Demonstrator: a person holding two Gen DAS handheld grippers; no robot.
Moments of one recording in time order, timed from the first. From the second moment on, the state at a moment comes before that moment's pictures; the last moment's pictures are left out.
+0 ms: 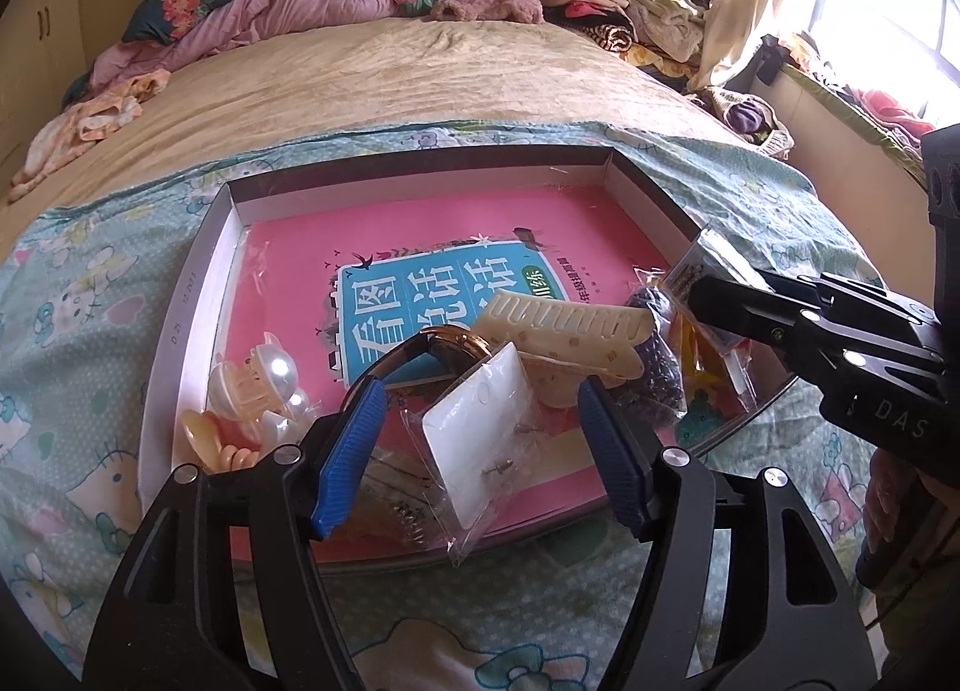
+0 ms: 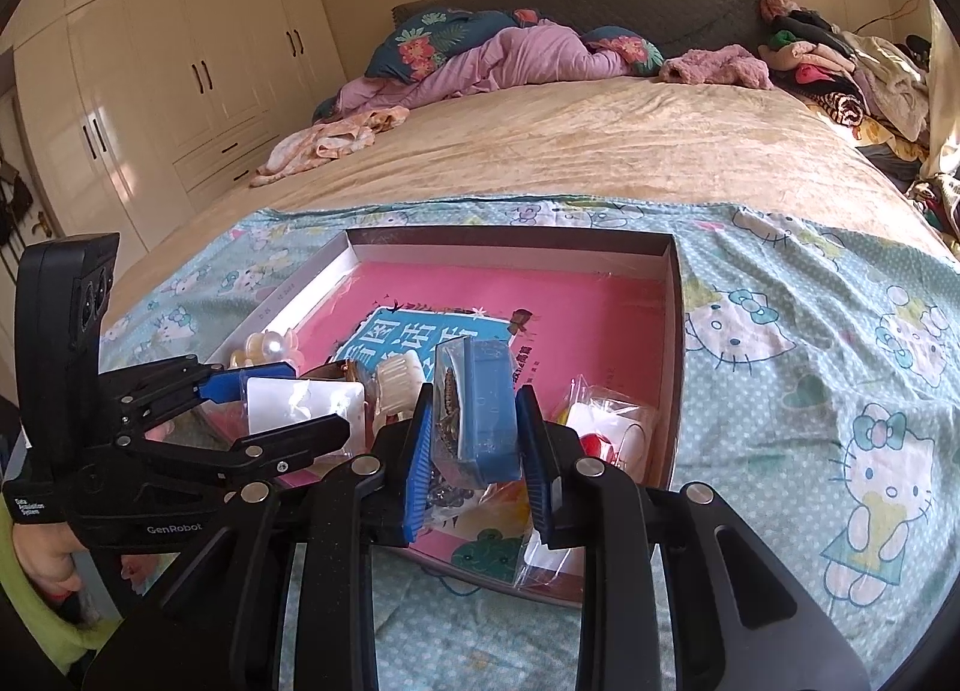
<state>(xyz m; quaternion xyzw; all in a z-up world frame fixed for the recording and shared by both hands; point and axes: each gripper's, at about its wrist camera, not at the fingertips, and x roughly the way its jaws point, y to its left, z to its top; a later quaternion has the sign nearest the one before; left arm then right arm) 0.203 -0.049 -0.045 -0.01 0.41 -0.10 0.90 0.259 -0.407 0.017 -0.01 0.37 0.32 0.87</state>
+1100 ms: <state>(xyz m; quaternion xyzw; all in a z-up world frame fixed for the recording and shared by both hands) 0.172 -0.045 -0.014 -0.01 0.40 -0.09 0.91 0.228 -0.438 0.048 0.01 0.35 0.28 0.89</state>
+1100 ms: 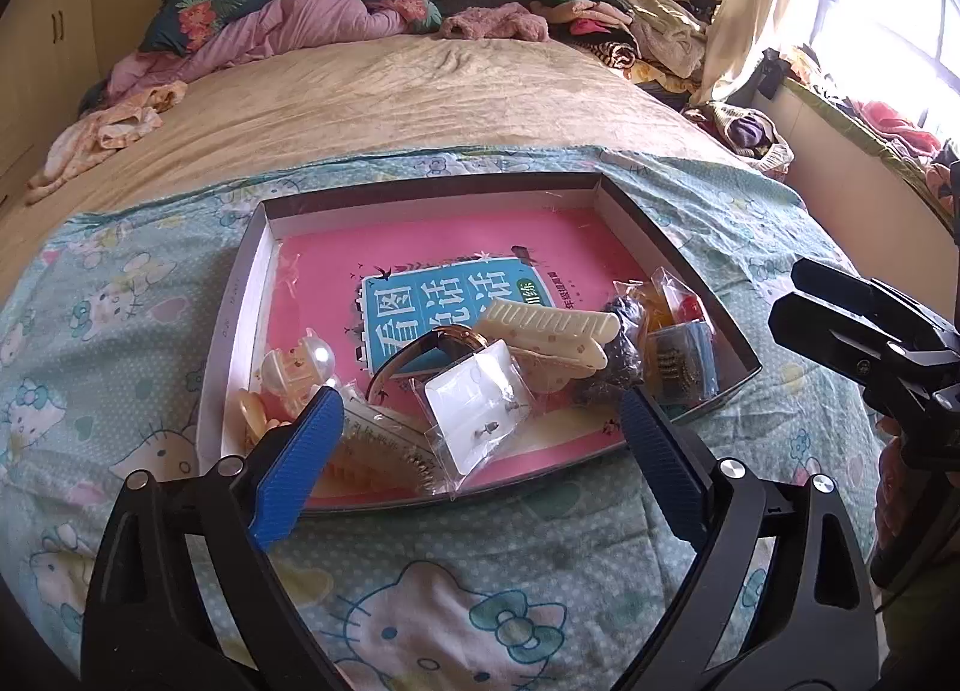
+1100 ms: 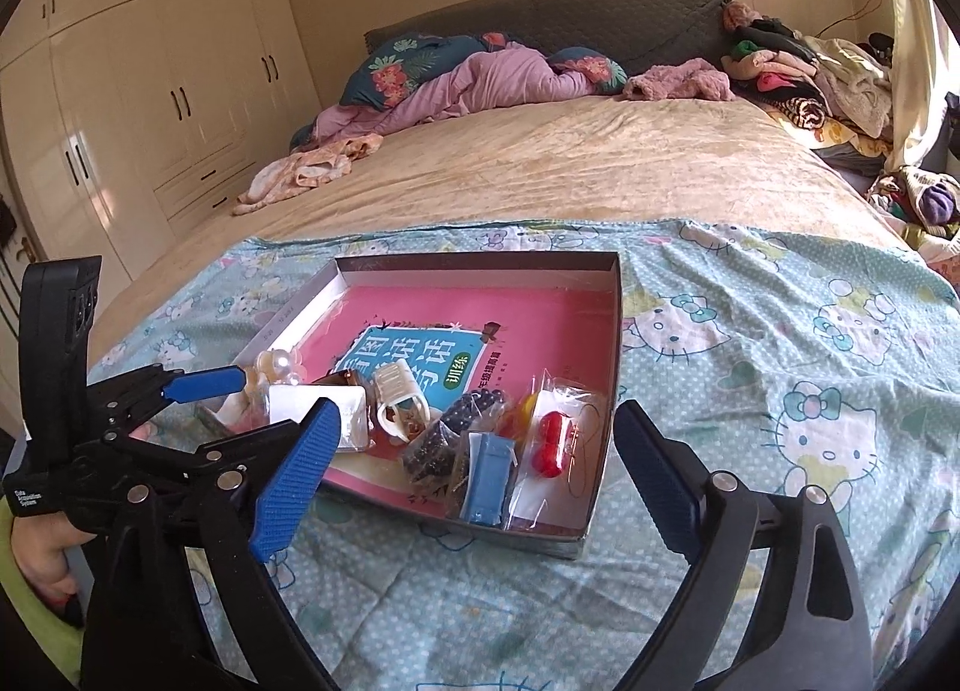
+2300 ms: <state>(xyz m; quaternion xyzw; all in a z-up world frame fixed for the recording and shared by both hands) 0.045 -0.020 0.017 -0.03 0.32 -0.05 0.94 0.100 -0.439 0.056 -0.01 0.32 0.27 0.91</state>
